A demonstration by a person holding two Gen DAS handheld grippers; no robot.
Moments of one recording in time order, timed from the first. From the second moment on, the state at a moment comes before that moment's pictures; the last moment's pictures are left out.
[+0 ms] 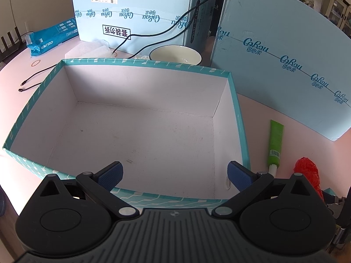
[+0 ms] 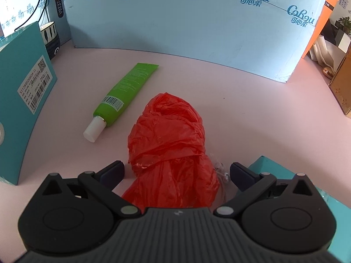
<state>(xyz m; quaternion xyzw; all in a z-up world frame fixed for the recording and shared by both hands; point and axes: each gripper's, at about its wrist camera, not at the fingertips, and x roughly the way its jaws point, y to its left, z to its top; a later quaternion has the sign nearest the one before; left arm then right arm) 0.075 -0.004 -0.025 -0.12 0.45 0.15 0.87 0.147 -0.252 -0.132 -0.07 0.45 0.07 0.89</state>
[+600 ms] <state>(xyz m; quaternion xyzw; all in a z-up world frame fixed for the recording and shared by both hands) 0.078 -0.007 -0.026 -0.12 0.45 0.15 0.87 0.142 -0.264 -0.126 -0.04 0.43 0.06 0.90</state>
